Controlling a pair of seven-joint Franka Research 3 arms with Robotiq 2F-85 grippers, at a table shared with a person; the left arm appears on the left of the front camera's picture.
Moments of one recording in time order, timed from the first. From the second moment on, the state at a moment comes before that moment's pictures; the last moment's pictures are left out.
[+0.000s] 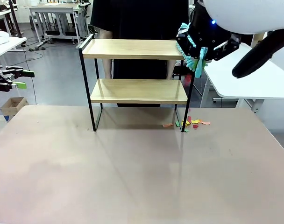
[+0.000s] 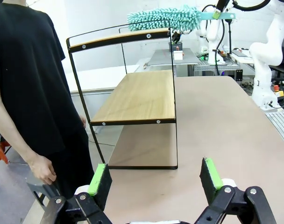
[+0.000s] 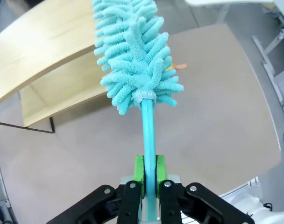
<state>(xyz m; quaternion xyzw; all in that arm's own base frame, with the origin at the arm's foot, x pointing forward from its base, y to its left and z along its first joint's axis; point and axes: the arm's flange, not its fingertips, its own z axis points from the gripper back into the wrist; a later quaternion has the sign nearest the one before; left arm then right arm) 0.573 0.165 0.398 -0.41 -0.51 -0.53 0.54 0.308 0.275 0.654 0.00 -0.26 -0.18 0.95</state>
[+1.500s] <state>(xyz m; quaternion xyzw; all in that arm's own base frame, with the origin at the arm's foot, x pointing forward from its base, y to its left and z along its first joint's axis) 0.573 0.165 0.398 -0.41 -0.51 -0.53 0.54 0.261 0.306 0.713 0.05 -0.39 -0.07 0.92</state>
